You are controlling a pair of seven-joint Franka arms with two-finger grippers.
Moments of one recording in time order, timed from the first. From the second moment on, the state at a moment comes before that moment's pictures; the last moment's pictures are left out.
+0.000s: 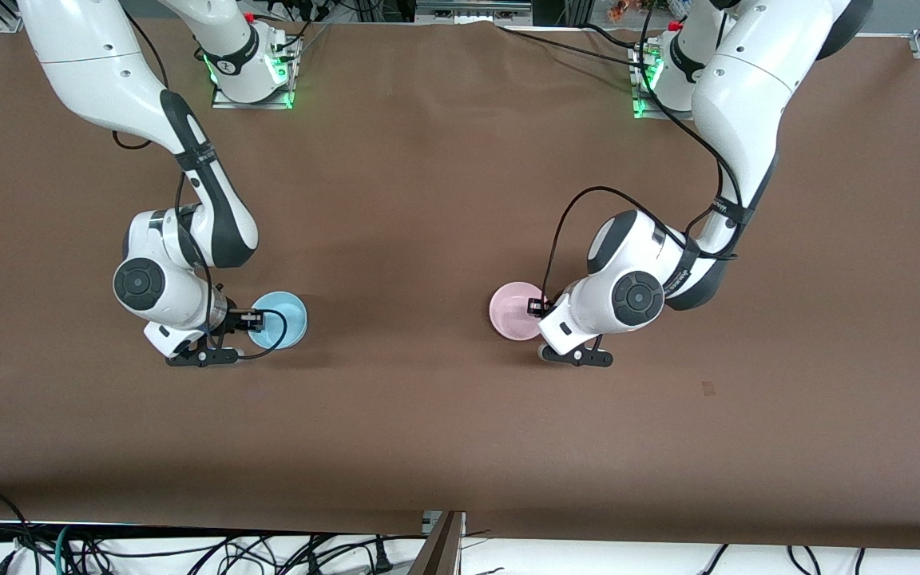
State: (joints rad) left arm -0.19 0.78 -0.33 -1.44 -0.04 2.08 -0.34; right arm 0.17 0.61 -0.03 -1.80 0.00 2.35 0.09
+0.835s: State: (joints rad) left arm 0.00 0.48 -0.28 -1.39 -0.04 1.66 -0.34; right arm 0.18 0.58 -0.01 -1.79 0.00 2.34 0.17
